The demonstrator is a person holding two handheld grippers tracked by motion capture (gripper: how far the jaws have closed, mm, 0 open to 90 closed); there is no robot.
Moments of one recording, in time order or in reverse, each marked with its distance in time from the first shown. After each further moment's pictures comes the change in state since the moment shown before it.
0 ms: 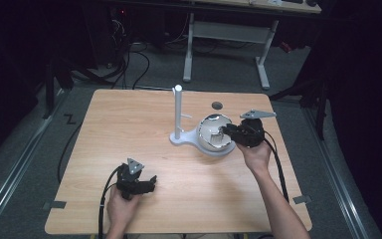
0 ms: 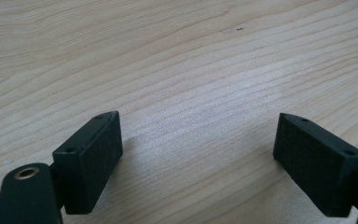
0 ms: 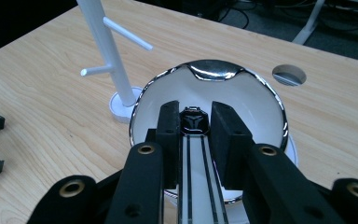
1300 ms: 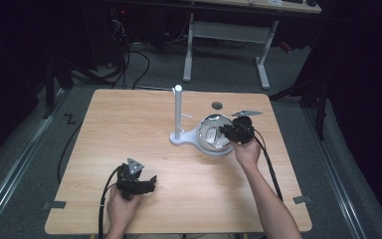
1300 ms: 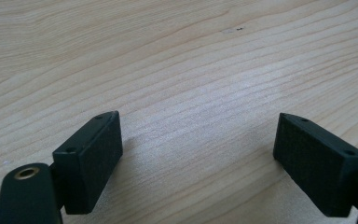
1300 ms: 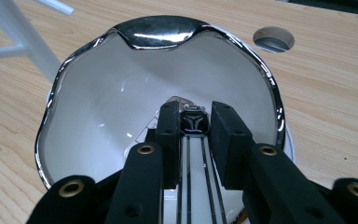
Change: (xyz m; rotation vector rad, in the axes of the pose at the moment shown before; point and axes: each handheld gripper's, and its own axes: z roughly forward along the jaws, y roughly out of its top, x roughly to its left) left arm 0.000 0.000 0.000 0.000 0.000 0.000; right arm -0.021 -0.012 0.058 0.086 -0.096 0.079
